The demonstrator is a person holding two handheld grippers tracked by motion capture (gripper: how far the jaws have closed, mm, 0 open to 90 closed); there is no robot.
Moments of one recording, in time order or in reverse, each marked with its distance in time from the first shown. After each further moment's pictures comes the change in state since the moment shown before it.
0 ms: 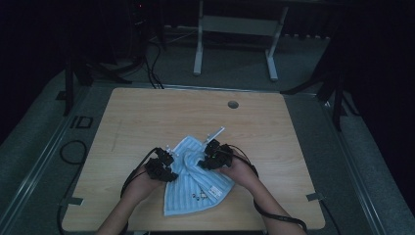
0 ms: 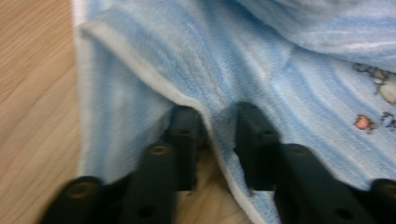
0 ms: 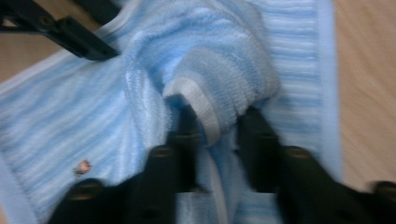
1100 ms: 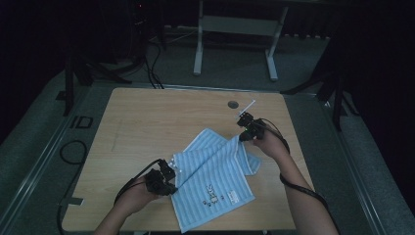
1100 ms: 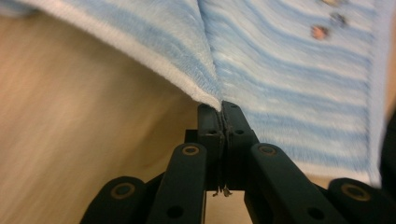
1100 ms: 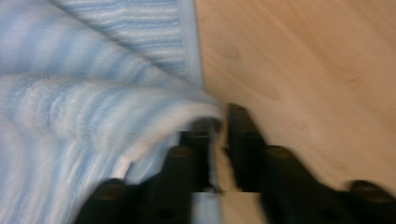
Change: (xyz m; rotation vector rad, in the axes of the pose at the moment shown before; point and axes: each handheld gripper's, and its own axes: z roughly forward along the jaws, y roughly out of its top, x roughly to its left) left arm -0.024 -0.020 -0.016 0.055 -0.090 0.128; right arm -0.116 -0.017 -0.056 0.178 -0.219 0.156
